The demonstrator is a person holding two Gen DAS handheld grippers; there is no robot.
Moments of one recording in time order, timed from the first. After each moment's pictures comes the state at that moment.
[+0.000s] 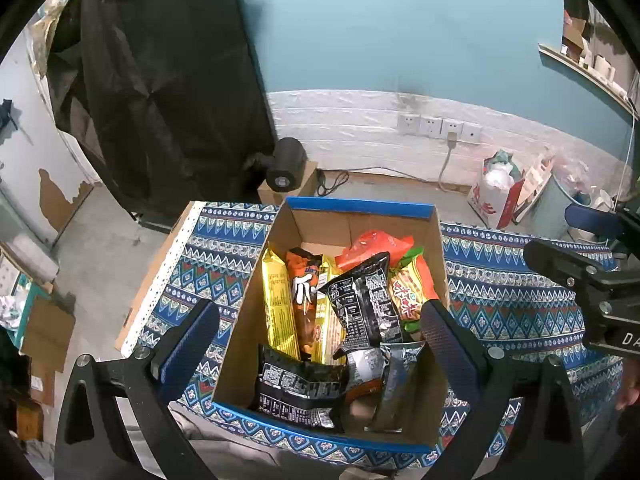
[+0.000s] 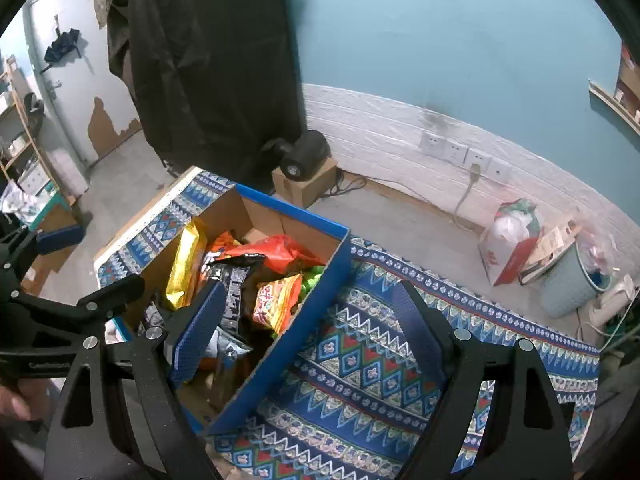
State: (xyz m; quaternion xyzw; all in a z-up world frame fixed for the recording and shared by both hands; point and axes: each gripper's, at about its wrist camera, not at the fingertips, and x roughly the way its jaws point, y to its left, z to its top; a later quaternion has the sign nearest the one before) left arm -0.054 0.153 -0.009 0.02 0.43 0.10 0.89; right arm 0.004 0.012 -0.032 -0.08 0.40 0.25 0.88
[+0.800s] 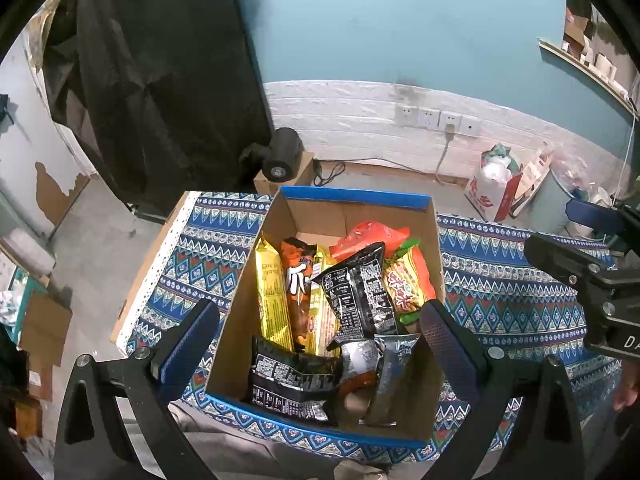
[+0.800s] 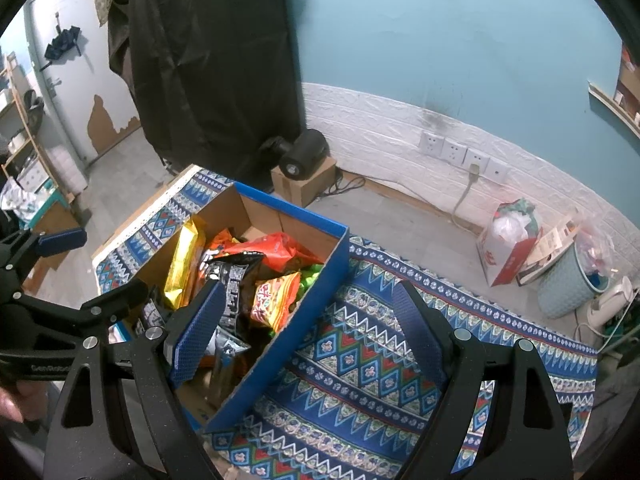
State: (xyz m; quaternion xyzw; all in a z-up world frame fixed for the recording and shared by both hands) left arm -0.051 0.153 -0.012 0.01 0.45 0.10 0.89; right arm 0.004 0.010 -0.032 -0.08 0.40 0.25 0.88
